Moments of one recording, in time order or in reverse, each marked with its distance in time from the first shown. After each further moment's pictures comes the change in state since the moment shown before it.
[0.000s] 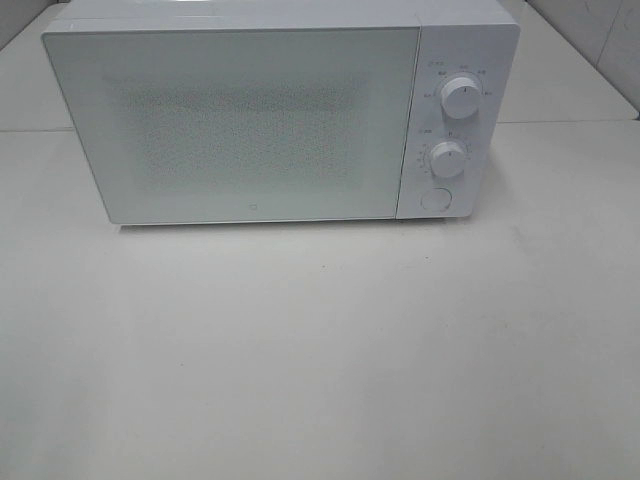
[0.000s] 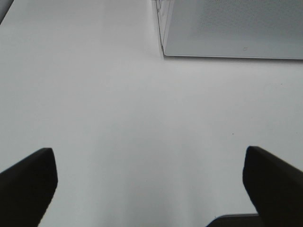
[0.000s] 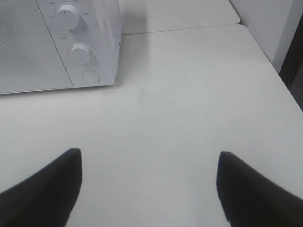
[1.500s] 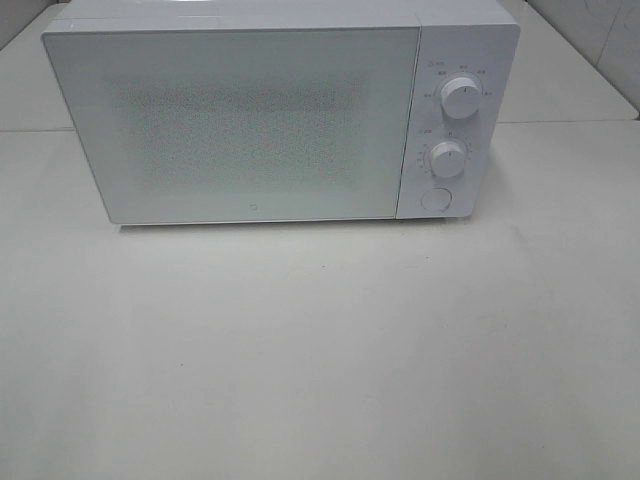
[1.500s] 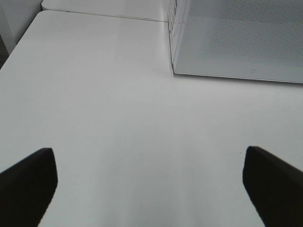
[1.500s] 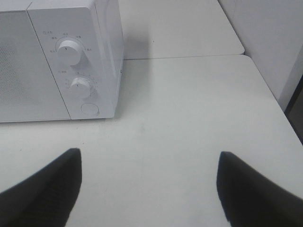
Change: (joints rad) left arm 0.078 -0.069 0.001 -0.013 -0.003 0.000; right arm 0.000 0.310 -0.005 -0.040 -0.334 0.000
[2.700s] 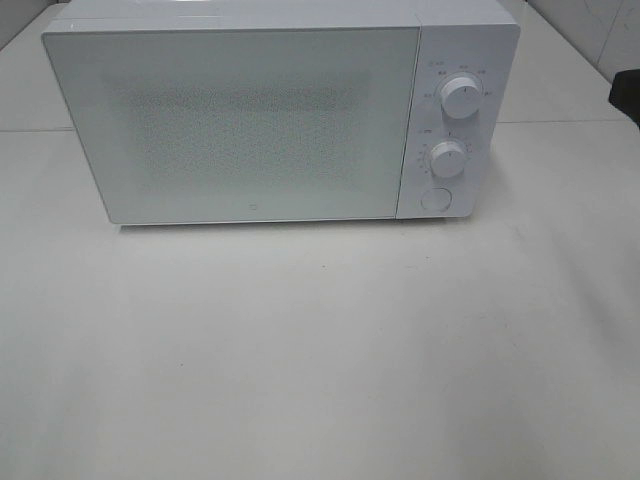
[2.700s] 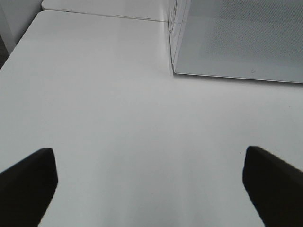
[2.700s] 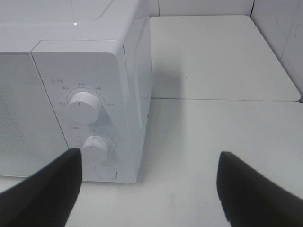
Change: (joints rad) left arm 0.000 0.000 0.000 0.000 0.000 0.000; right arm 0.000 0.632 0.037 -0.007 -0.768 -0.001
